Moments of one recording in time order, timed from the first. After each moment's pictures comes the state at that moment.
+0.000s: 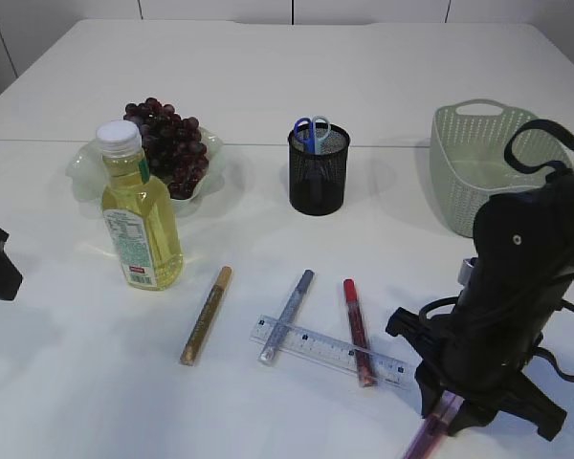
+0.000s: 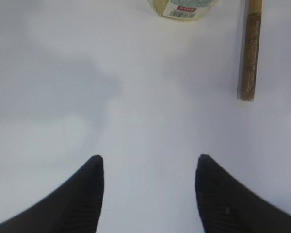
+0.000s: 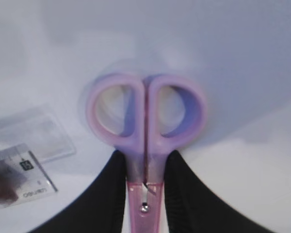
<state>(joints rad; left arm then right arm) -0.21 1.31 -0.85 -0.13 0.82 -0.05 0.45 1.81 -0.84 0.16 0.67 1.08</state>
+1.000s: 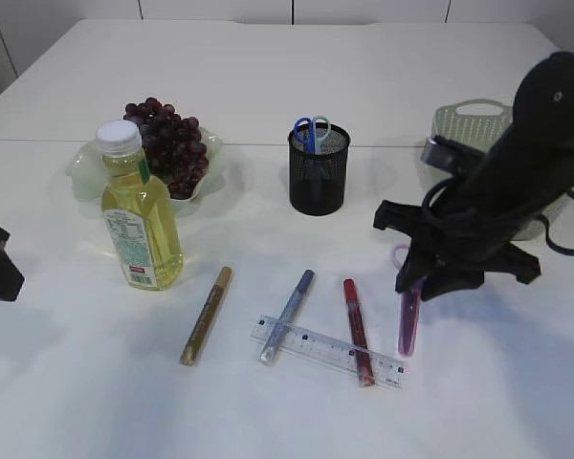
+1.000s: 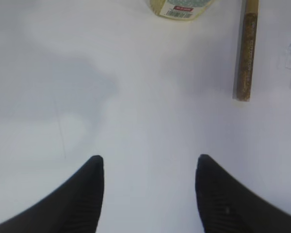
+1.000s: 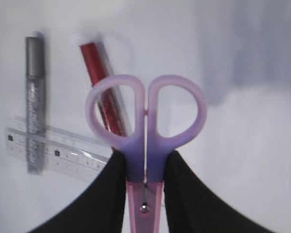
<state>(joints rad) -0.21 1.31 -0.85 -0.15 0.82 -0.05 0.29 1.77 -1.08 0.35 0.75 0.30</state>
